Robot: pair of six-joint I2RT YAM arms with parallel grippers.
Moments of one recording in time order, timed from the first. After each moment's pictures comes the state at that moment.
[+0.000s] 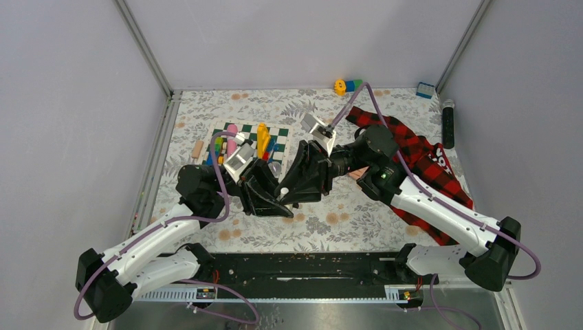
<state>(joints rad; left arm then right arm) -0.73 0.93 0.72 0.87 1.14 -0.87 0.89 1.23 1.15 0.42 -1.07 0.64</state>
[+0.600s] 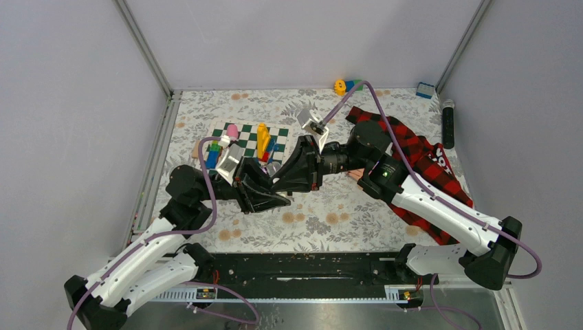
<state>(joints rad) -0.68 0.72 0.72 0.34 0.86 -0.52 0.92 1.24 1.22 0.13 -0.81 0.43</state>
